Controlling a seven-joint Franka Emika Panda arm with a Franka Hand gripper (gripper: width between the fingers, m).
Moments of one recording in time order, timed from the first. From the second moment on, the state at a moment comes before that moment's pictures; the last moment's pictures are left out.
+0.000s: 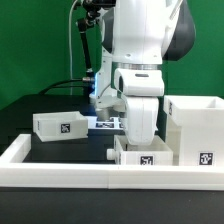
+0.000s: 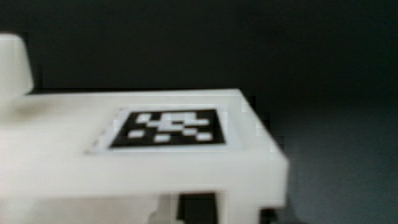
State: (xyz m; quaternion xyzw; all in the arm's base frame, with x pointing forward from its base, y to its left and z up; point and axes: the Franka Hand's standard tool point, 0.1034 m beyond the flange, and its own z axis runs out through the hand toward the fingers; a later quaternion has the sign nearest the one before) arm 0.545 -0.009 0.007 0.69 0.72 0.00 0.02
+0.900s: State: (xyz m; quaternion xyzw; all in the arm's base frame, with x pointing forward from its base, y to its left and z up) arm 0.547 0.007 0.009 0.71 0.70 0.00 0.02
